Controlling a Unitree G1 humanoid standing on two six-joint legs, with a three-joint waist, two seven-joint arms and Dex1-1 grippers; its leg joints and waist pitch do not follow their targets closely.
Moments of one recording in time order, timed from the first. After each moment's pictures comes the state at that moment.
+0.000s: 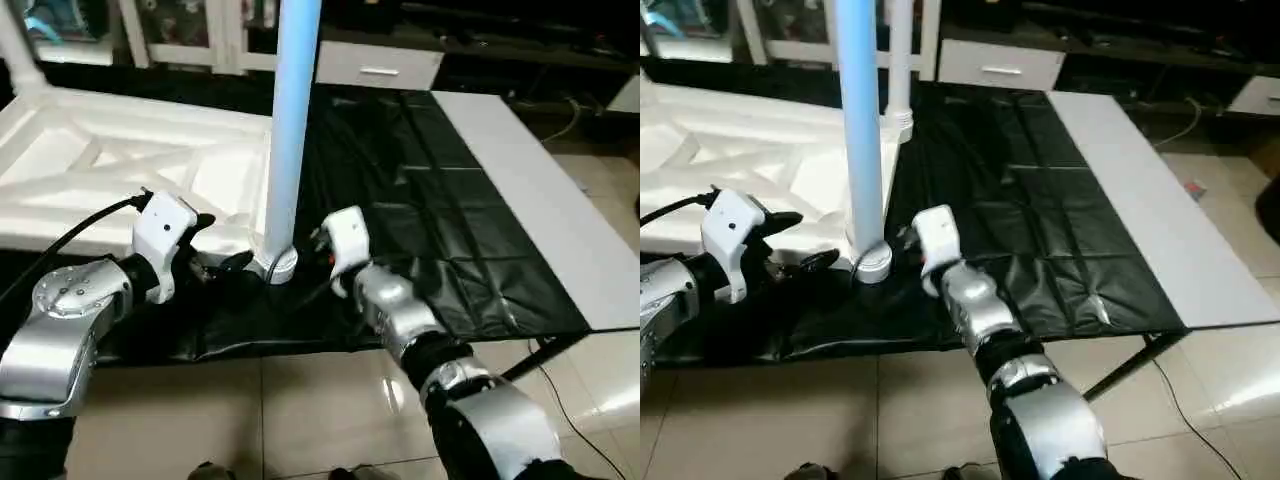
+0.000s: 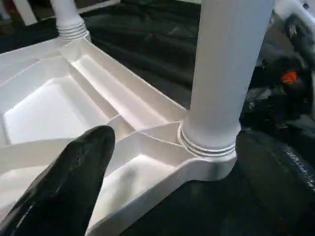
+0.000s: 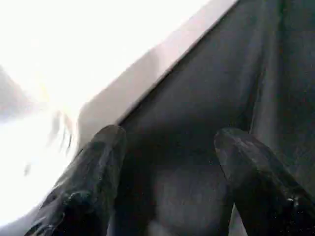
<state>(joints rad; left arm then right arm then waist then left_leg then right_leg) -0.25 0.51 0.10 -0.19 -0.16 0.54 -0.72 -0.82 0.13 0.01 1.11 0.10 -0.10 0.30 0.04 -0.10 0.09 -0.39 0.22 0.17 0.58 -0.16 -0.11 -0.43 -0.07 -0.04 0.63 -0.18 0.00</state>
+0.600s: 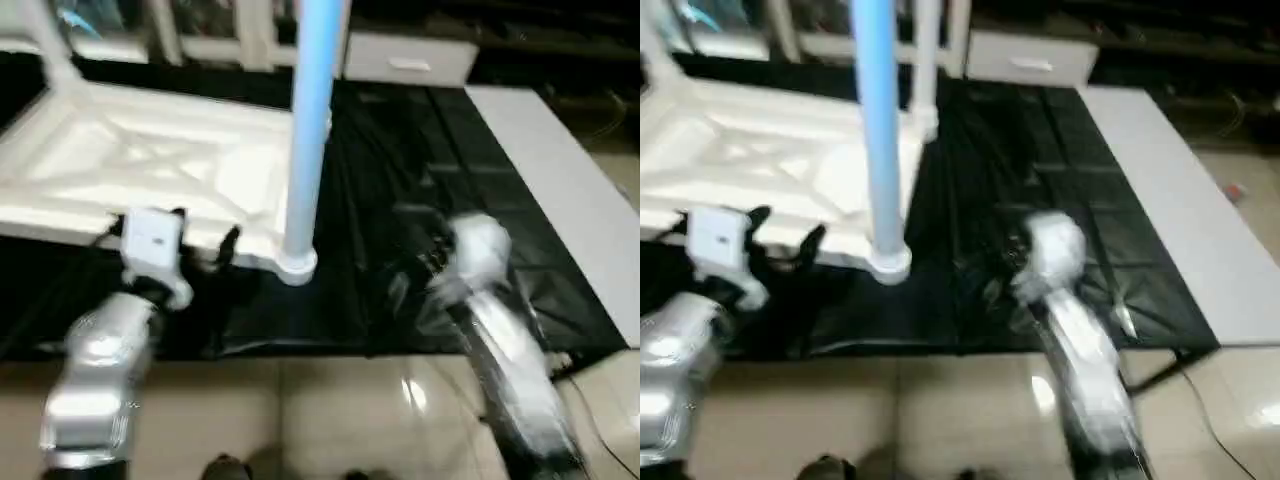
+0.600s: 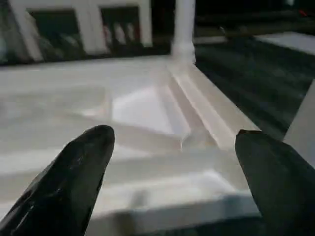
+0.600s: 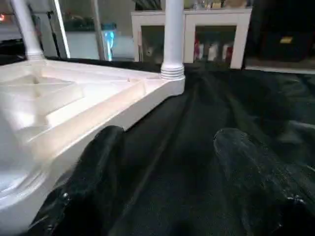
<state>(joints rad) -0.12 0.22 0.12 -0.26 -0.05 0.35 -0.30 -0.09 -0.10 -0.05 0.05 0.23 0.00 0.40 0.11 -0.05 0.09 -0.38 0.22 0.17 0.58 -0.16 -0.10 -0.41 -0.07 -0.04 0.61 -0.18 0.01</state>
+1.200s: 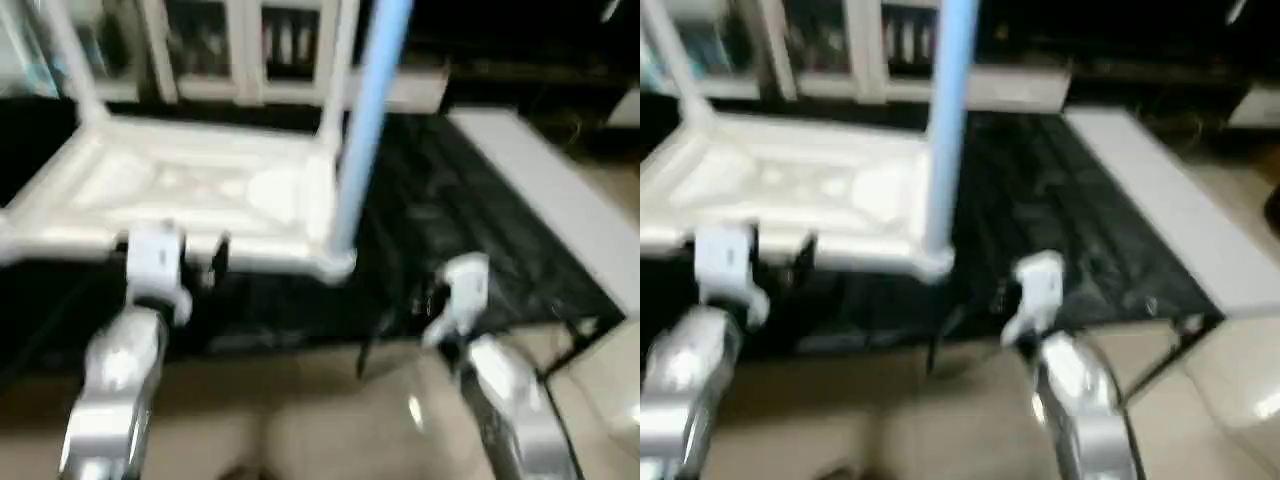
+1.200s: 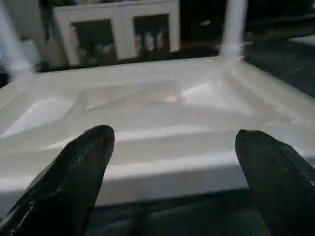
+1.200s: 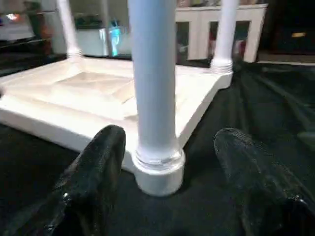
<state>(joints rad) -0.06 0.20 0.14 -0.18 -0.01 0.26 -0.19 -0.07 -0.09 0.06 -0.05 0.22 0.14 0.36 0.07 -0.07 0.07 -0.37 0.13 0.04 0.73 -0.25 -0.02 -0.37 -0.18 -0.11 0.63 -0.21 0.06</state>
